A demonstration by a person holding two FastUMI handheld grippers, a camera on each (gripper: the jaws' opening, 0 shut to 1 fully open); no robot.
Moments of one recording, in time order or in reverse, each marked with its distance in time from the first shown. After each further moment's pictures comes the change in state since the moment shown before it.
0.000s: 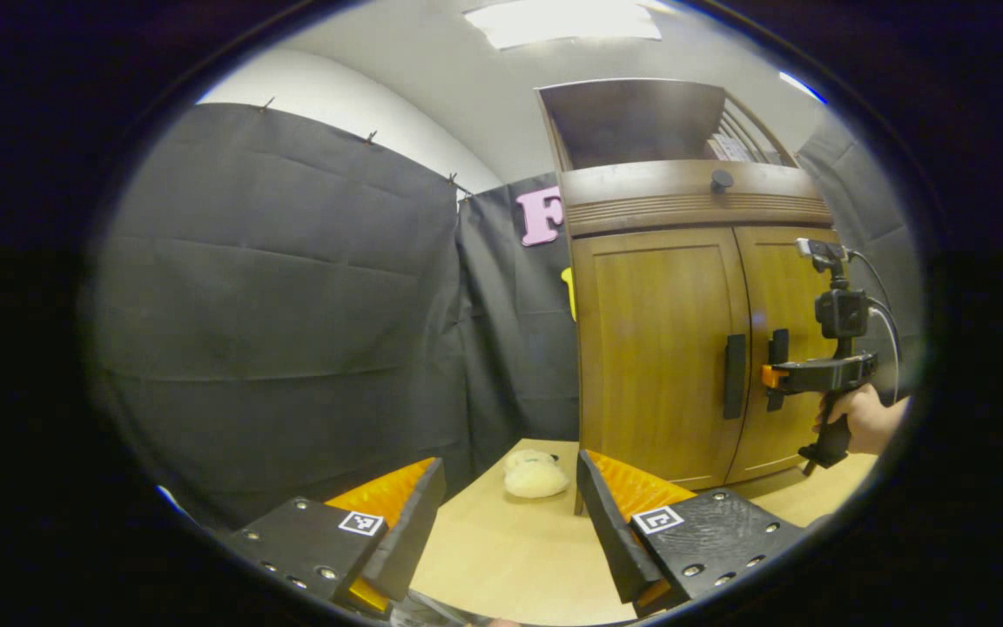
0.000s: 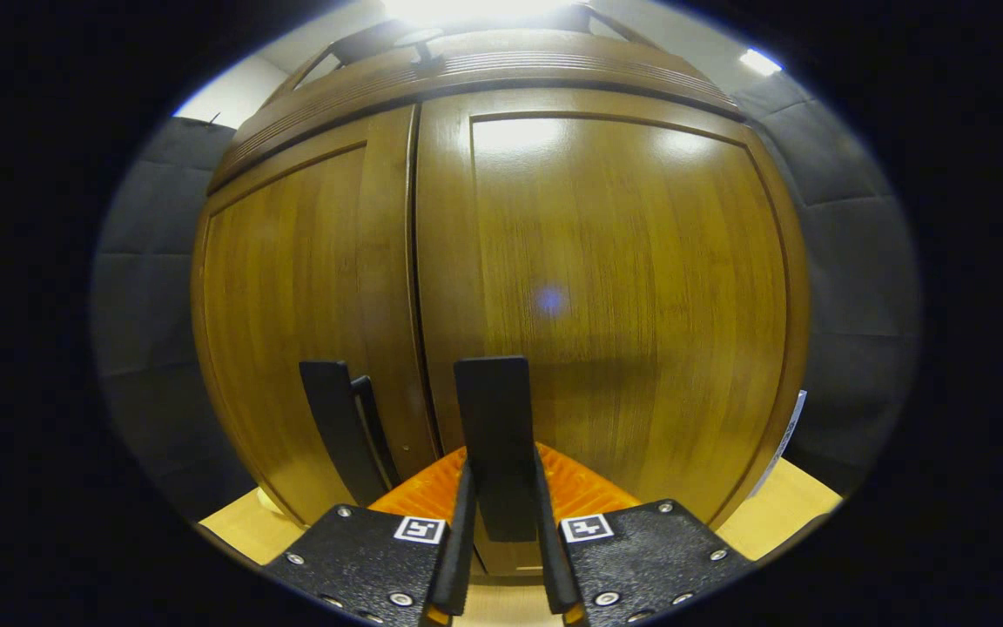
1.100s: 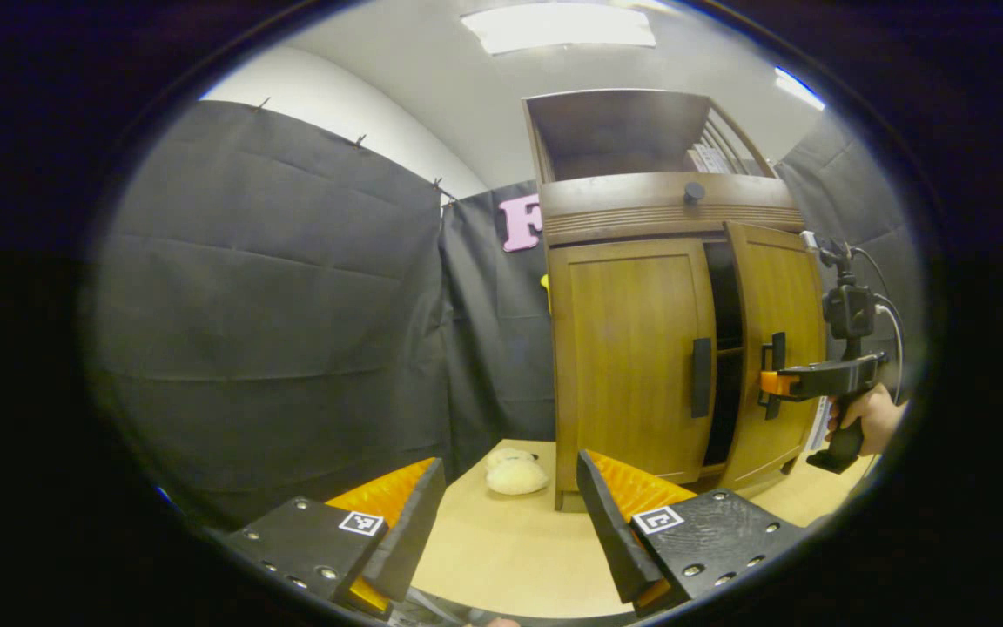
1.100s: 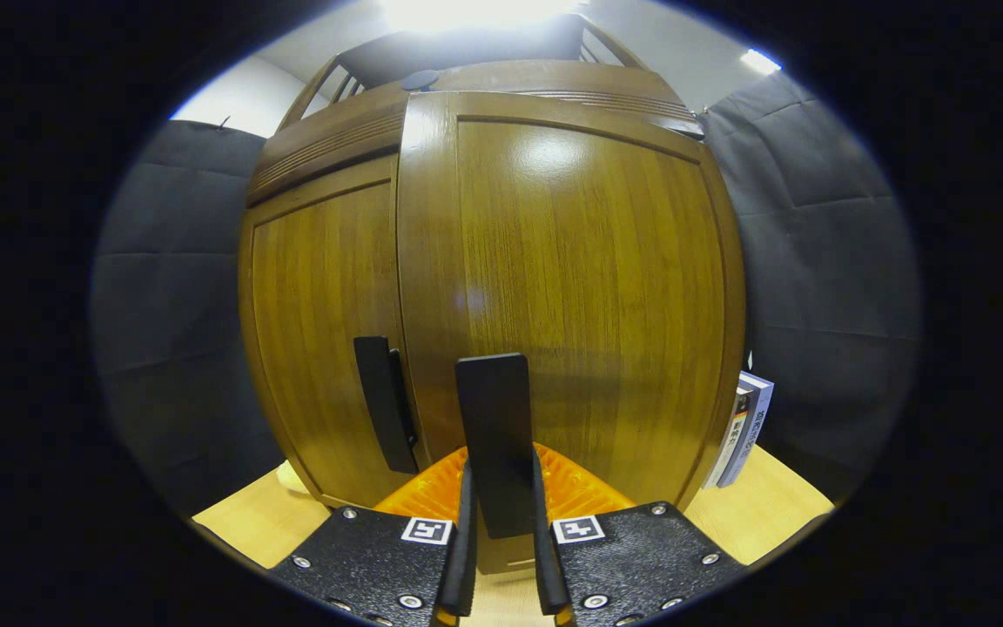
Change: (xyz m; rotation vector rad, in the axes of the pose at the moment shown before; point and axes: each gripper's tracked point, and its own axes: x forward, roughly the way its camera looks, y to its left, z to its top) left arm 0.004 -0.007 0.006 0.004 -0.021 -0.075; right arm -0.032 0.004 0.026 -0.005 0.007 0.039
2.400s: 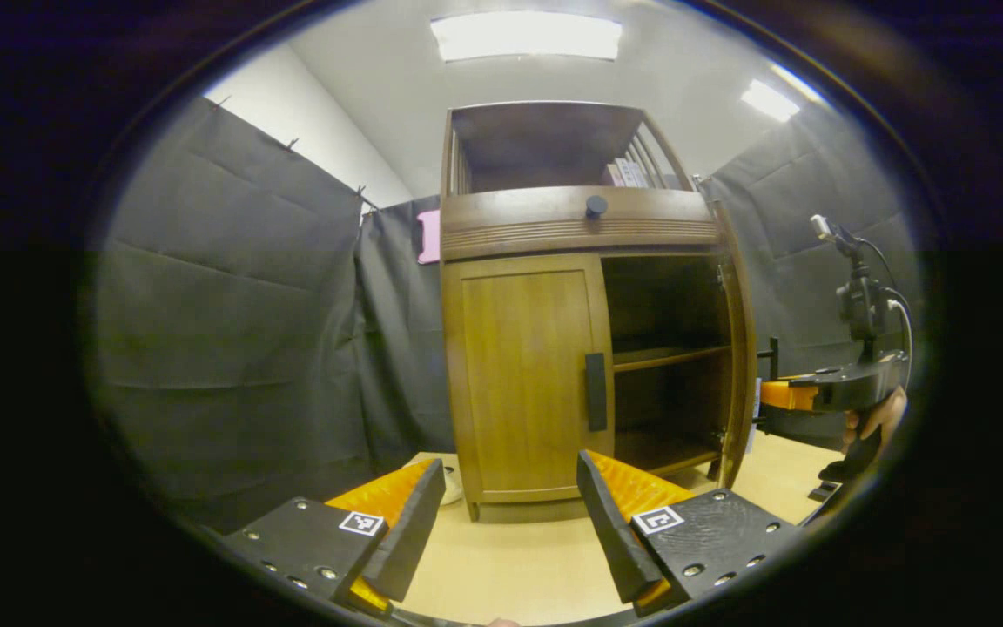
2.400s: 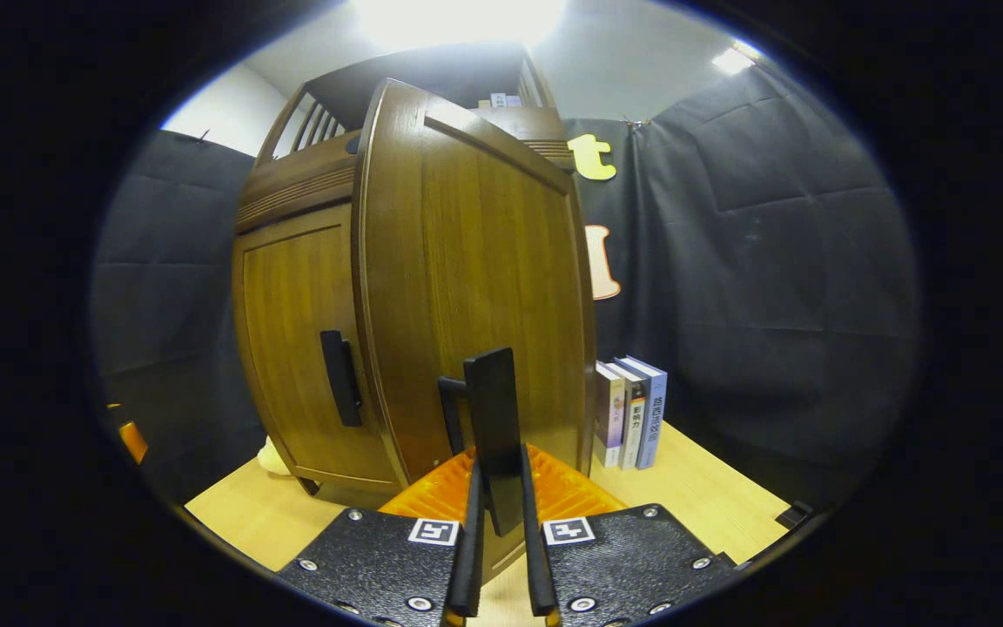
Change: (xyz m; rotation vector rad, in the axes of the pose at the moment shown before) left arm 0.006 -0.060 0.013 0.002 -0.045 -0.279; right arm -0.124 -0.093 -0.010 0.029 -0.028 -0.142
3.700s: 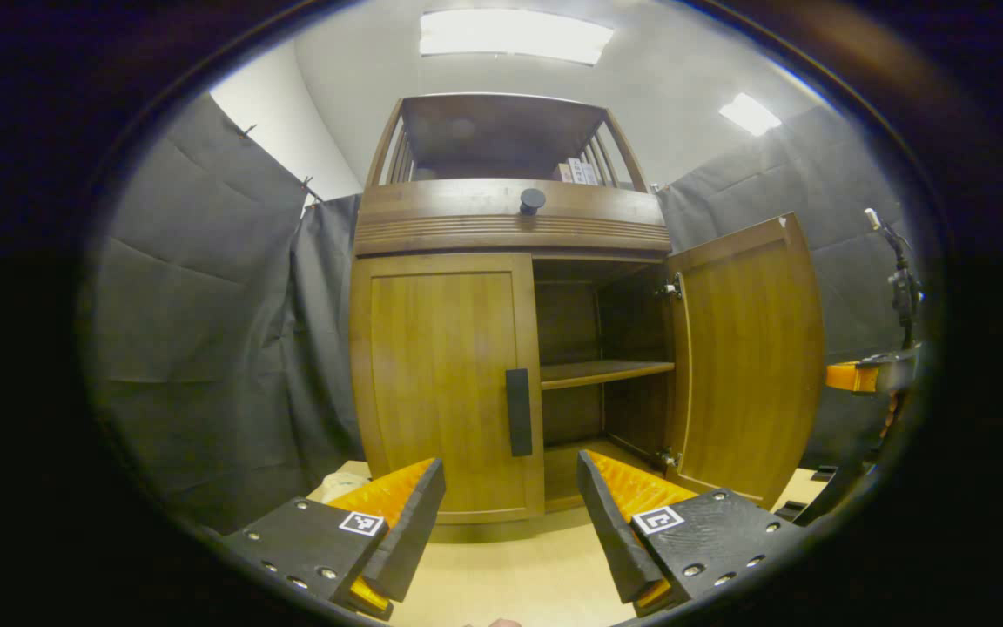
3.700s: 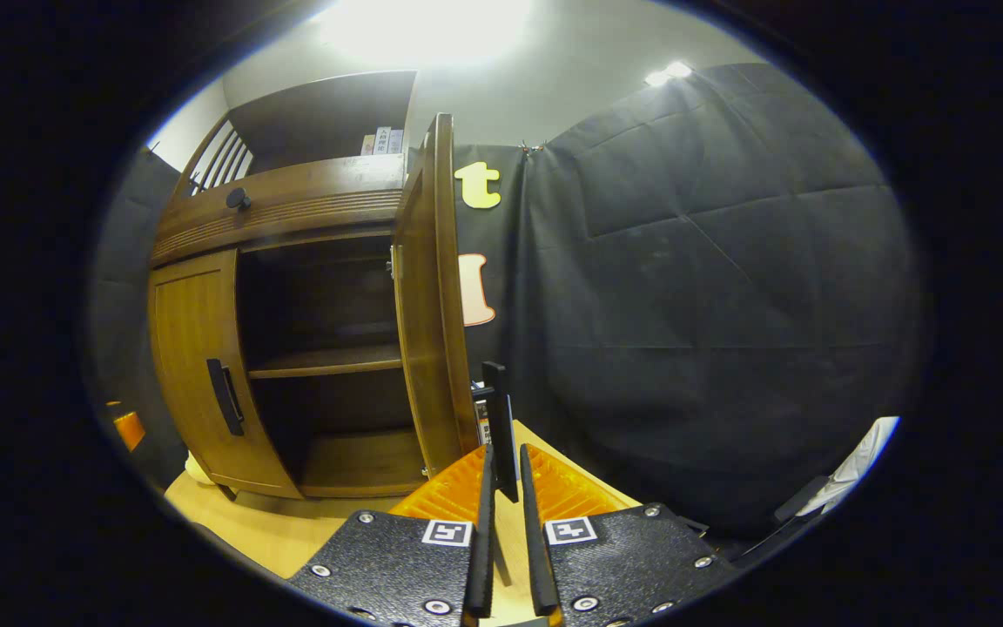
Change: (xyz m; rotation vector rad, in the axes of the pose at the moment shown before) left arm 0.052 -0.067 0.020 -0.046 -0.016 -0.186; right arm -0.070 -0.153 0.031 0.010 -0.083 -0.312
